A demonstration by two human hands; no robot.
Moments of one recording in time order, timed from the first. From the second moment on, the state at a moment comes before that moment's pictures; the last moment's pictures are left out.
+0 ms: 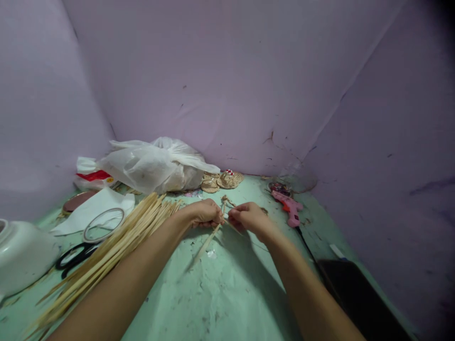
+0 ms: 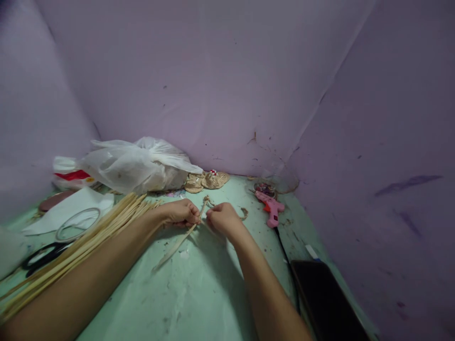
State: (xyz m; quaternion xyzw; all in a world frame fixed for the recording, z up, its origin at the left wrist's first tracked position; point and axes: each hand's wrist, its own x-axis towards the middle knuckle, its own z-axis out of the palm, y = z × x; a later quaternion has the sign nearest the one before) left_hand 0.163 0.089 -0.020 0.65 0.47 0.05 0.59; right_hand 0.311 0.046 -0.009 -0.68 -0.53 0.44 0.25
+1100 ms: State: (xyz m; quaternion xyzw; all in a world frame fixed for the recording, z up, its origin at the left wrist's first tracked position) left_hand 0.137 -0.030 -0.023 0.76 0.64 0.12 0.10; right_hand 0.292 0.041 -0.048 -0.65 -0.52 0.40 0.37
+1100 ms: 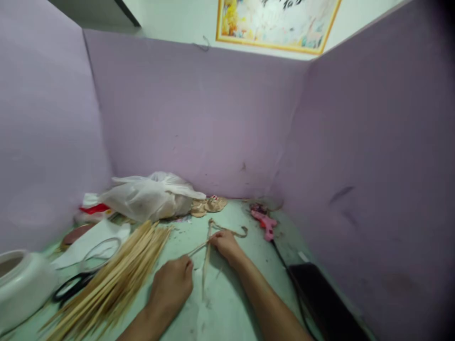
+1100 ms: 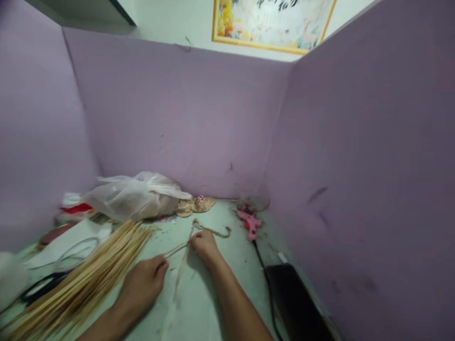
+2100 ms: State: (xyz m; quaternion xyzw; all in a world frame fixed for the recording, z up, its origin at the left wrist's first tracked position) left_hand 0.158 -0.044 -0.029 0.78 0.63 0.03 0.03; right_hand 0.295 0.043 -0.059 -0.62 -0.58 0.37 0.37
